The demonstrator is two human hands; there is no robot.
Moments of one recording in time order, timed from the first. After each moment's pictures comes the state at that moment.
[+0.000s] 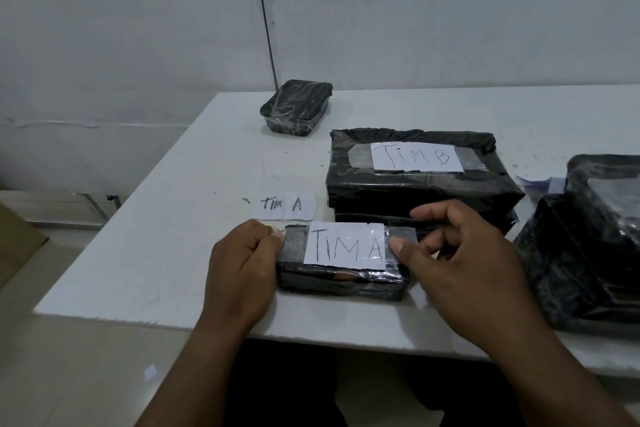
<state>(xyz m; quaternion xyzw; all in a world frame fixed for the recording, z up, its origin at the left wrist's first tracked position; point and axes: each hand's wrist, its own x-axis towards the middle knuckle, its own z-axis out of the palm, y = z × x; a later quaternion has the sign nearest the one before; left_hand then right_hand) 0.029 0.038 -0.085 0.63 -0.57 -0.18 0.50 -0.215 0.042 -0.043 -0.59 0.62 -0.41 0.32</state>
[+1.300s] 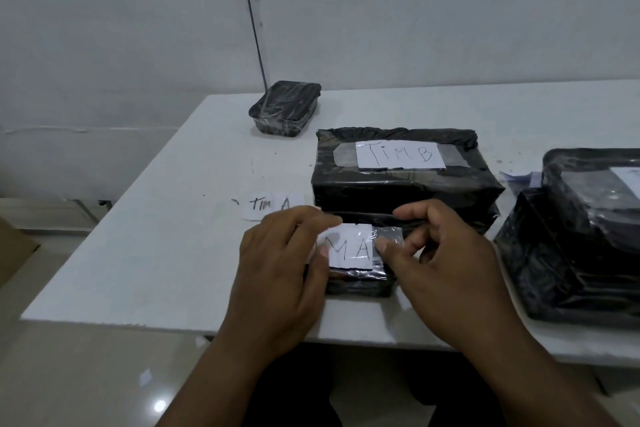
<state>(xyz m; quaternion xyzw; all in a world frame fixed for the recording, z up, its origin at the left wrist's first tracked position) -0.011 0.057 -0.071 0.57 -0.76 0.00 0.33 -0.217 0.046 -0.052 -0.62 0.61 -0.41 0.28</state>
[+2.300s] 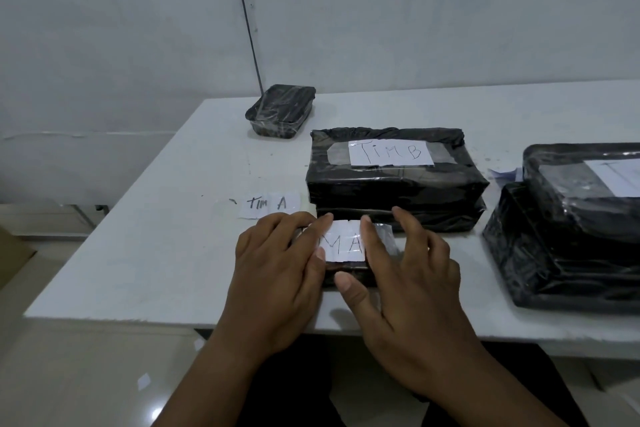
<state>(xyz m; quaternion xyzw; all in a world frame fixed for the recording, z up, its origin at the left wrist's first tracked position) -0.008 0.062 -0.079 0.61 -0.76 0.03 0.22 -0.200 0.080 -0.066 -0.76 0.61 -0.16 0.13</state>
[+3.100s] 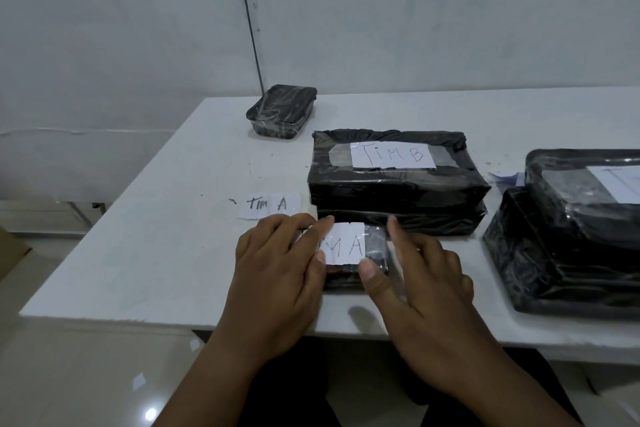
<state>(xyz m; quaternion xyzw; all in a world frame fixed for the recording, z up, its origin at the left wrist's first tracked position) -0.009 0.062 -0.079 0.61 -0.76 0.02 0.22 -0.214 0.074 -0.066 -0.71 0.63 -0.18 0.26</state>
